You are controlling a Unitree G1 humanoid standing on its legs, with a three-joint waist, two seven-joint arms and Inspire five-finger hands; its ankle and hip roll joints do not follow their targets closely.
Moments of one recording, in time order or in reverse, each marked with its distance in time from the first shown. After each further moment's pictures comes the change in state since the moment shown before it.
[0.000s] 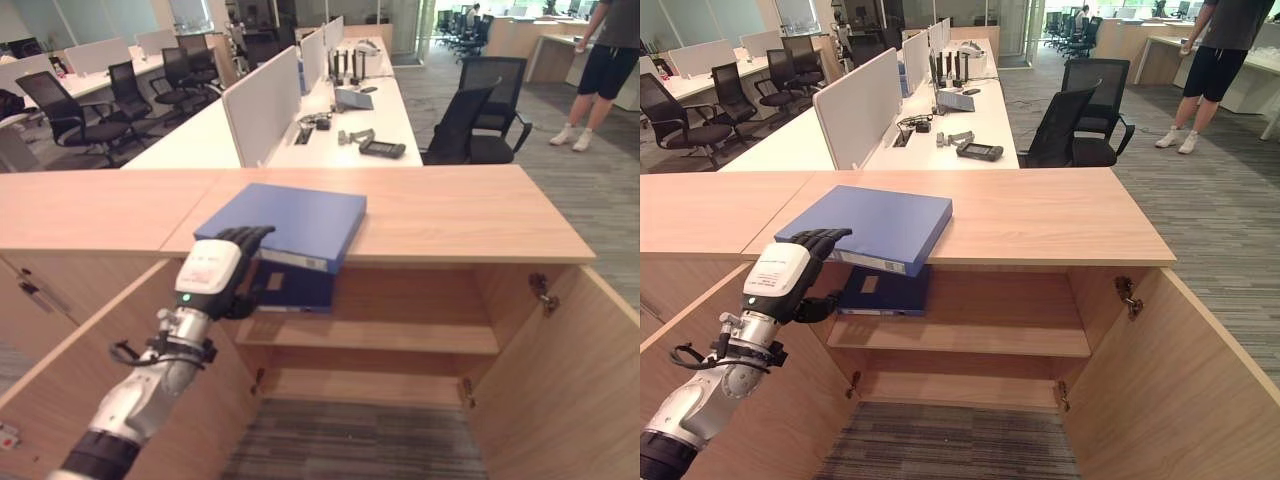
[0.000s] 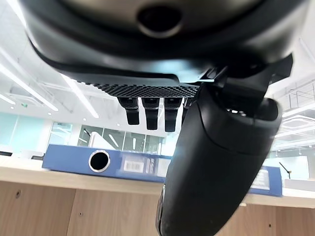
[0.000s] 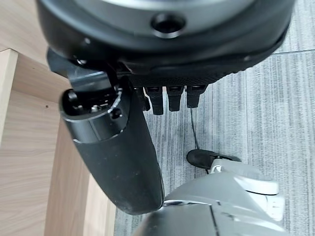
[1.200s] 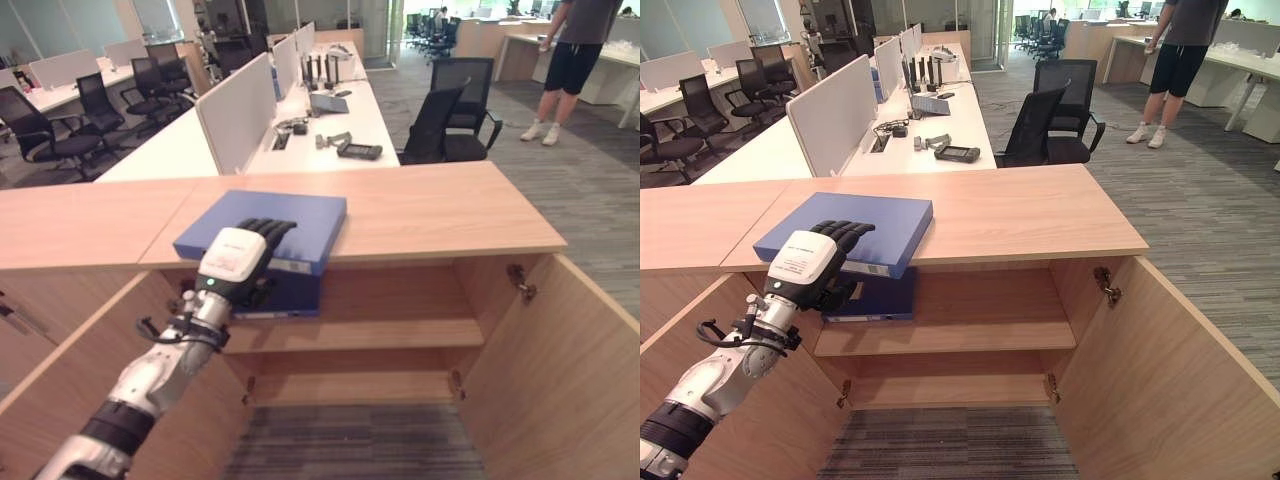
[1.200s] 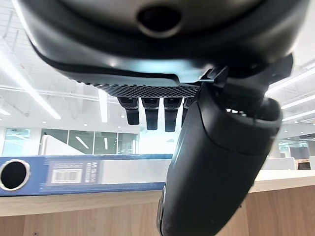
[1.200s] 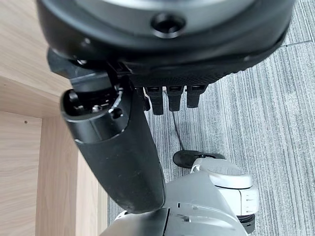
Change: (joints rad) left arm -0.155 0.004 -0.146 0.088 0.069 0.018 -0.004; right arm 0.014 0.000 -0.008 0.009 0.009 0.014 0.000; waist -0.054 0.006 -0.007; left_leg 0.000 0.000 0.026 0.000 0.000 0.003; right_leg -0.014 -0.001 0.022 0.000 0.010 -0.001
